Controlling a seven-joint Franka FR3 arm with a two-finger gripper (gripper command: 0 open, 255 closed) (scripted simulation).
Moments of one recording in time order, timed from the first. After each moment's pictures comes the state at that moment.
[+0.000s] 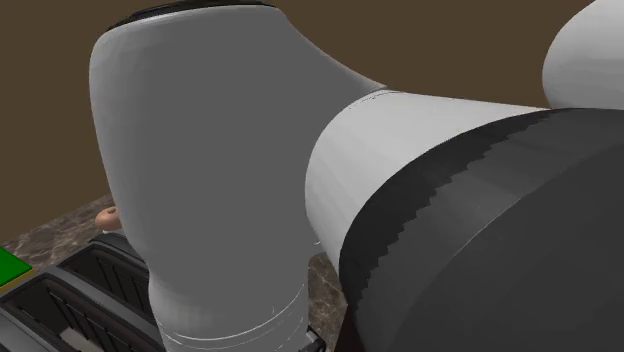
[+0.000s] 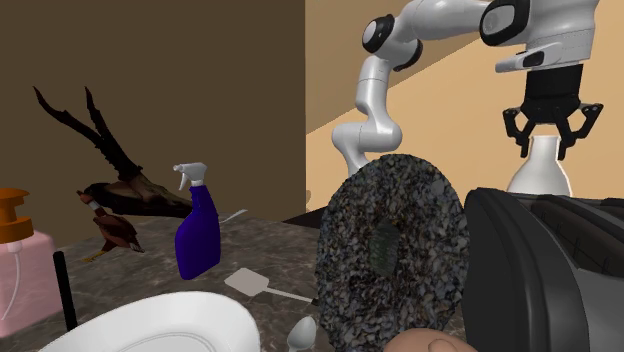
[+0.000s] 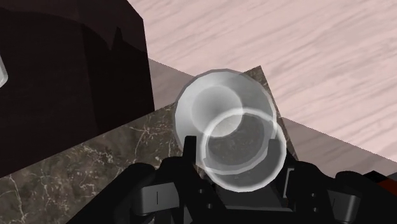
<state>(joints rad) 0.19 -0.31 0.97 -2.14 0.46 1.87 1.12</state>
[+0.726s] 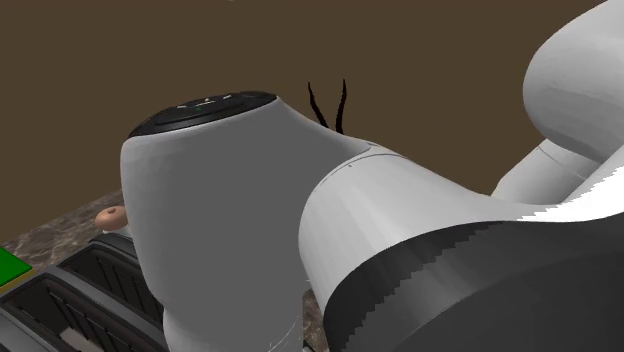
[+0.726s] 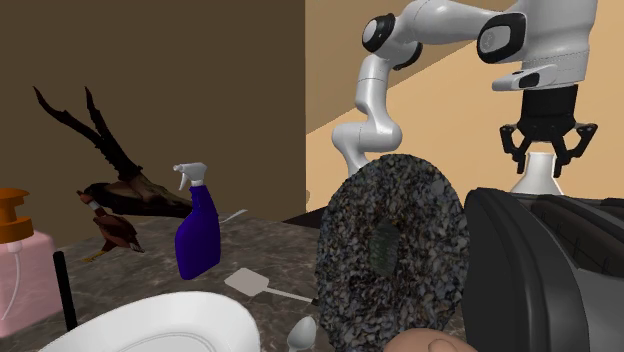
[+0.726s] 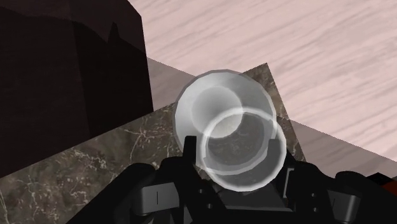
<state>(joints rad) 0.18 -0.27 1.01 -2.21 0.45 1.96 1.12</state>
